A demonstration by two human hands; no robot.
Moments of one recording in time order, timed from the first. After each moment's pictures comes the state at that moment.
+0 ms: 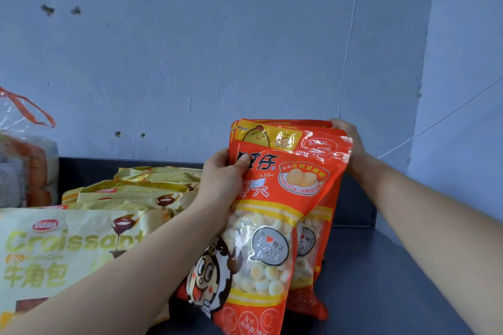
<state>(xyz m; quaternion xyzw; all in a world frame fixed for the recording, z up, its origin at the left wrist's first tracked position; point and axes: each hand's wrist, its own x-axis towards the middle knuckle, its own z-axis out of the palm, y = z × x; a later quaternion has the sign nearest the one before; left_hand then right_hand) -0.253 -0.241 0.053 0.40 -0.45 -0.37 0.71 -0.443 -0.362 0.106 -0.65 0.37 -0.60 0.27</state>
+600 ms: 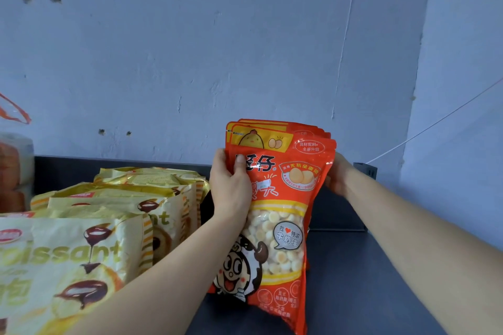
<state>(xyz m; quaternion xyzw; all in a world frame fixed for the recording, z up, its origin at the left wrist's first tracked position) -0.275 -0.292 0.035 0.42 -0.44 -0.19 0.77 -0.446 -0.387 0.077 -0.62 0.43 -0.49 0.44</state>
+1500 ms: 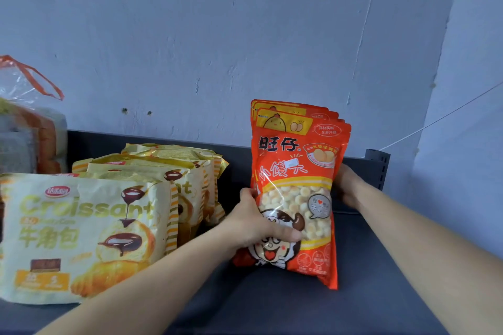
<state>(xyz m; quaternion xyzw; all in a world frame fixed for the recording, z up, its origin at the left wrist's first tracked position) -0.258 -0.249 -0.029 0.54 -0.57 -0.42 0.45 -0.448 -0.375 0.028 -0.61 0.52 -0.43 0.41</state>
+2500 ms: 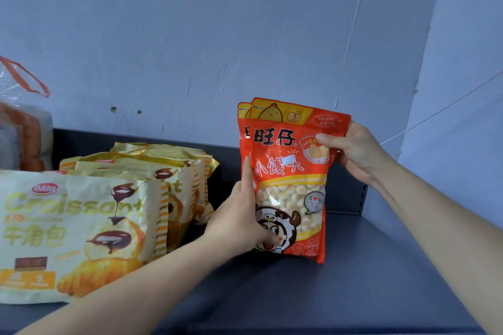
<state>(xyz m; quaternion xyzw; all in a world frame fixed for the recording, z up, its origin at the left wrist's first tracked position) -0.265 -0.250 -0.031 0.55 -0.69 -0.11 0.45 -0.468 -0.327 0.087 -0.69 0.27 -0.54 0.41</state>
